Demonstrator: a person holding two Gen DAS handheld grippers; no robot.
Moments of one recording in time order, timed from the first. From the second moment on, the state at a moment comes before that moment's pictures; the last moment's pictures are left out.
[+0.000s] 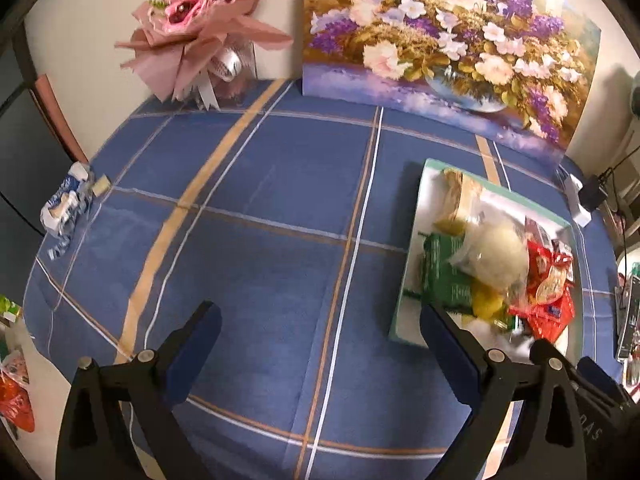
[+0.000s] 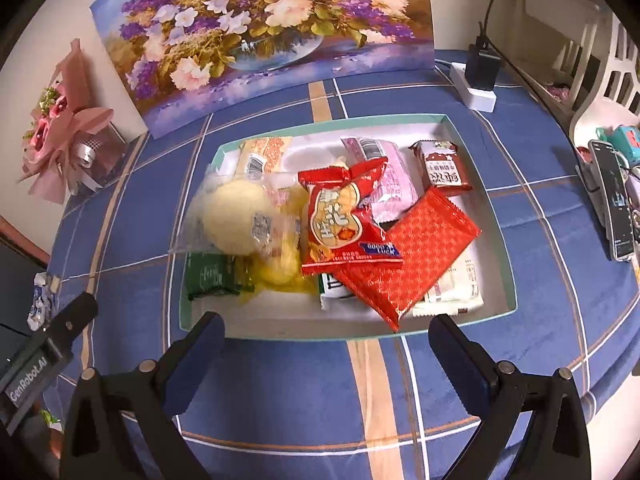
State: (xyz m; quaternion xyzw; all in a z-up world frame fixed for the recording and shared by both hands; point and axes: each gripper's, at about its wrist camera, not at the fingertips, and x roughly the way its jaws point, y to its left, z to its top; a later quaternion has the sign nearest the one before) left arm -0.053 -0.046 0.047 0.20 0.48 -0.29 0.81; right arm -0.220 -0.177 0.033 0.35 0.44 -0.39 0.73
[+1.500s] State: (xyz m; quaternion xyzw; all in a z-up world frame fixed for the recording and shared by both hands) left arm -0.037 -0.039 0.029 0.24 0.50 -0.24 0.80; right arm -0.205 -0.168 0.031 0.32 0.46 -0.38 0.73
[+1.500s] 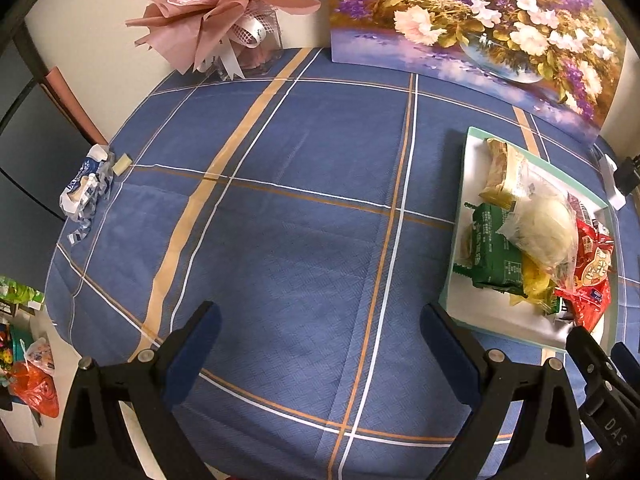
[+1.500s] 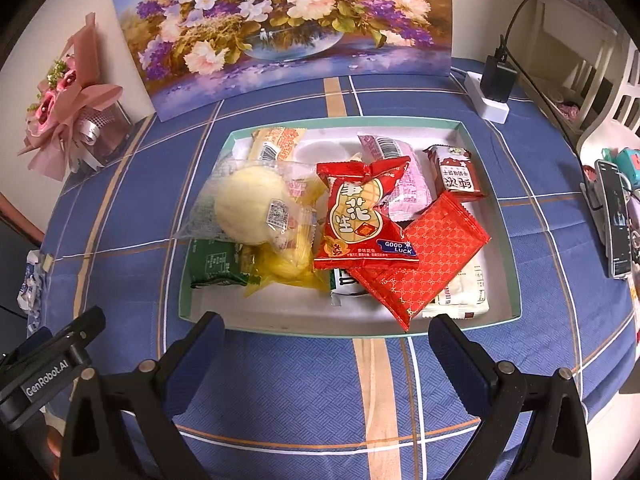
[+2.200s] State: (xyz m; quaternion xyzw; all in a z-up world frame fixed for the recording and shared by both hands) left arm -0.039 -0.040 0.029 0.25 0.50 -0.22 0.80; right arm -0.205 -0.167 0.028 0.32 0.46 -0.38 0.73
